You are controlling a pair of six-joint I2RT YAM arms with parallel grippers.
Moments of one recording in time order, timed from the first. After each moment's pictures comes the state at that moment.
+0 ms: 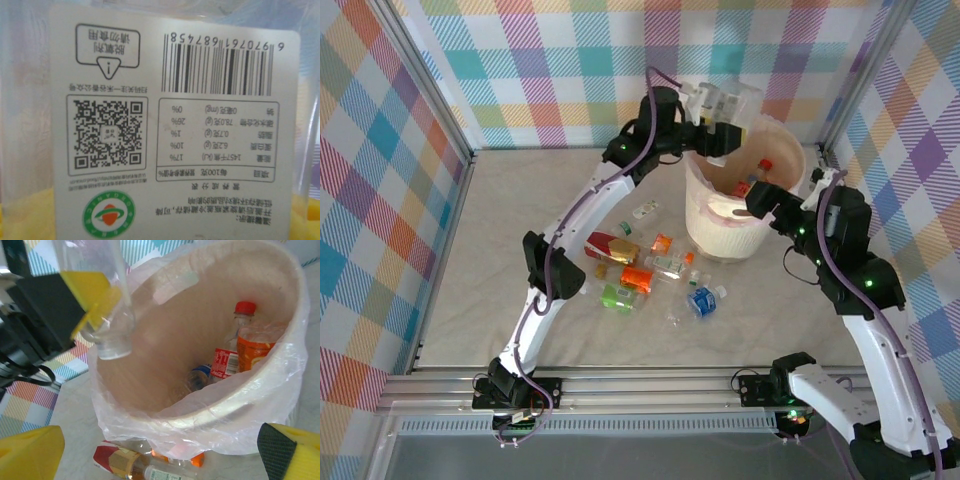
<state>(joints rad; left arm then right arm) -0.69 2.36 2.65 -0.45 0.51 -0.40 0.28 0.85 1.25 -0.76 0.05 0.62</state>
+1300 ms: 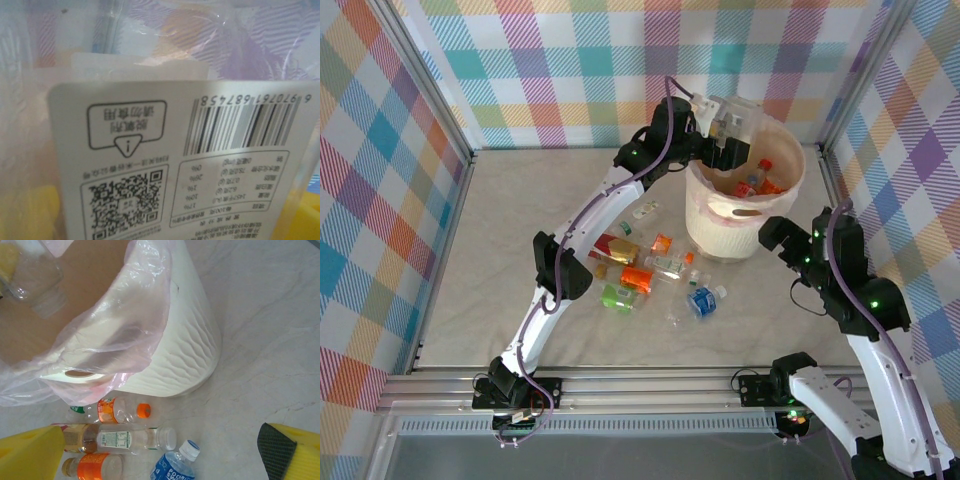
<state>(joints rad) -0.71 2.42 2.69 -0.50 0.42 -0.26 0.28 0.76 1.17 -1.06 0.17 0.77</state>
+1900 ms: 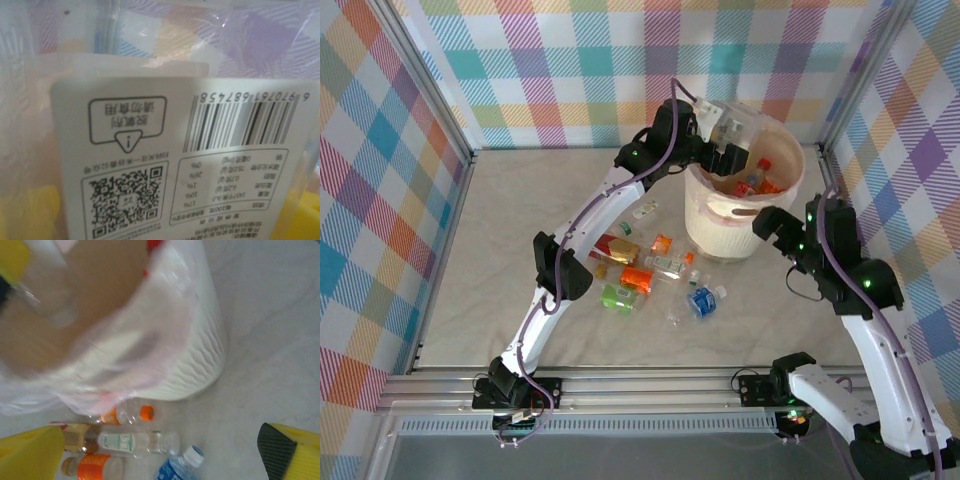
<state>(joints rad) -0.71 2.42 2.69 -0.57 0.40 -0.16 0.28 0.89 1.27 -1.03 0.15 0.71</state>
